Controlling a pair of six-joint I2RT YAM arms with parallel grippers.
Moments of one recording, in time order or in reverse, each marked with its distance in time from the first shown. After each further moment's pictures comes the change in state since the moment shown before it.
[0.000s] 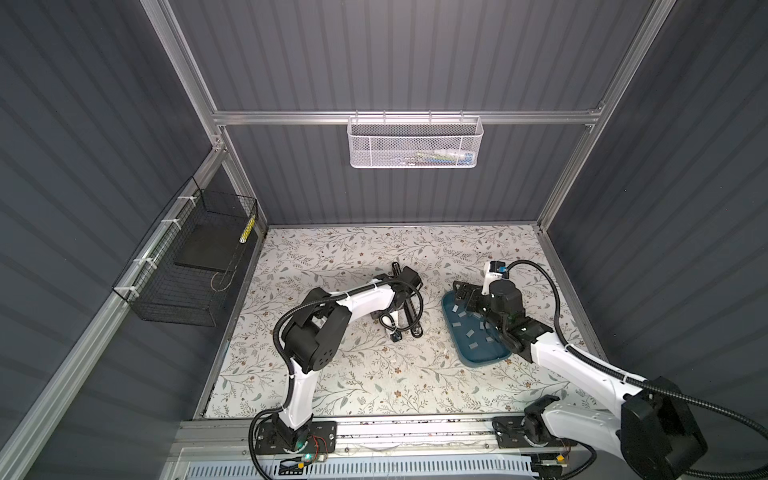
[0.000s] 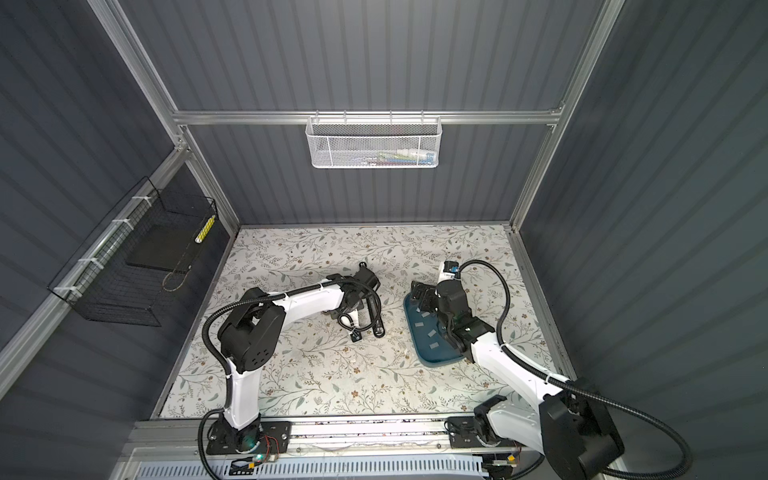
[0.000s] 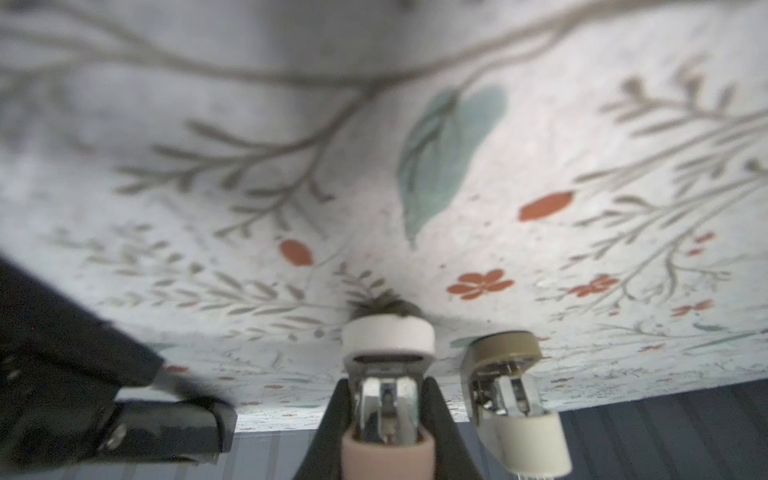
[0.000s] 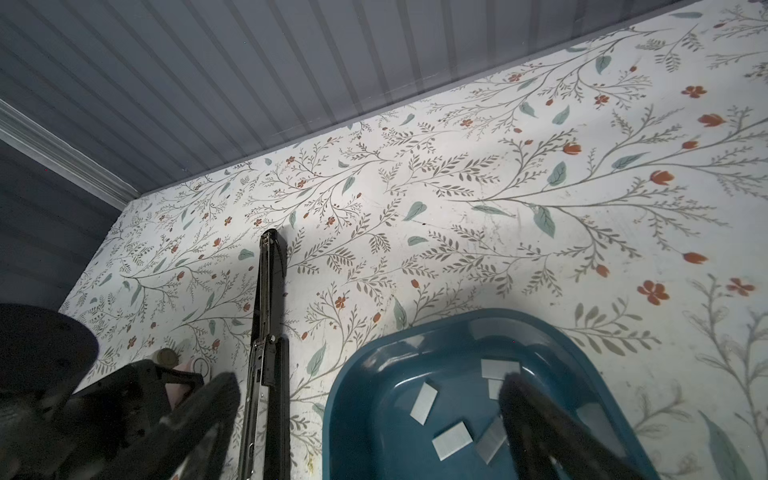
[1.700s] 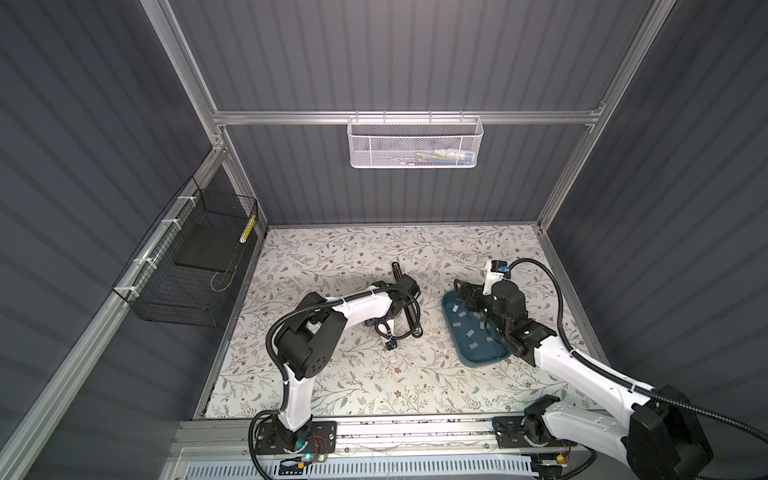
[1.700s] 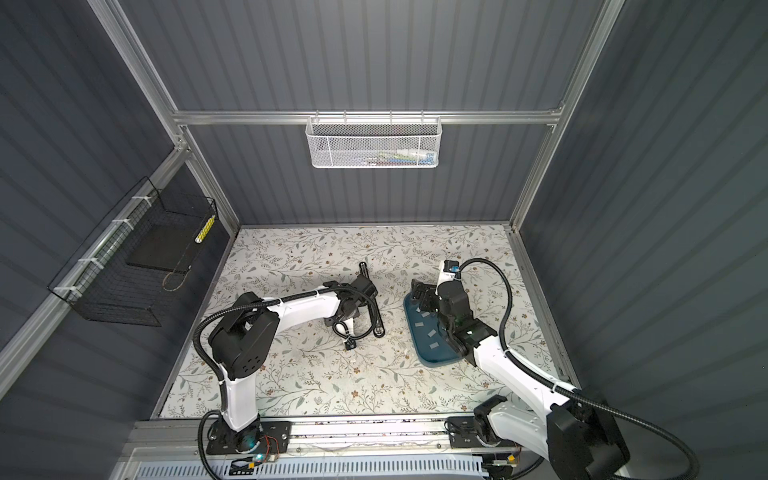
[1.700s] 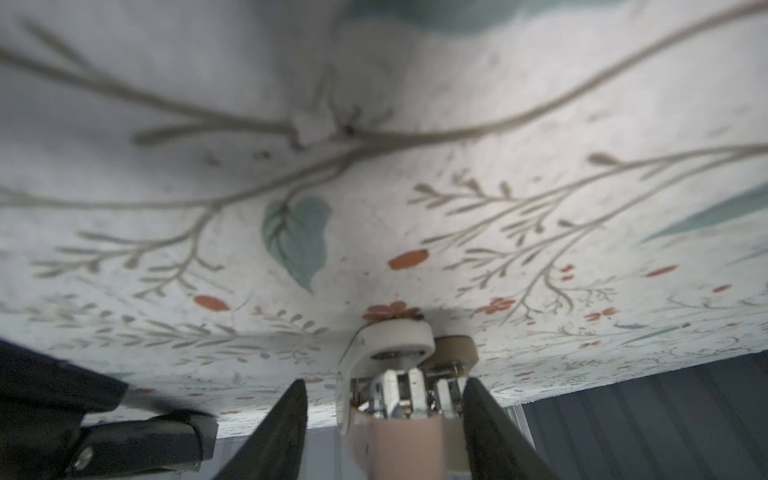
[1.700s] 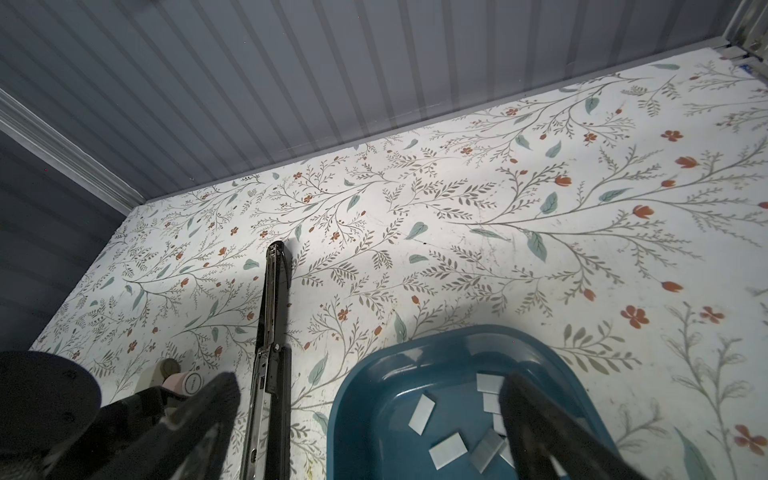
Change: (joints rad) left arm -0.024 -0.059 -0.113 0.010 -0.066 -0.004; right arm 0.021 -0.045 -0.006 0.010 0.039 -0.044
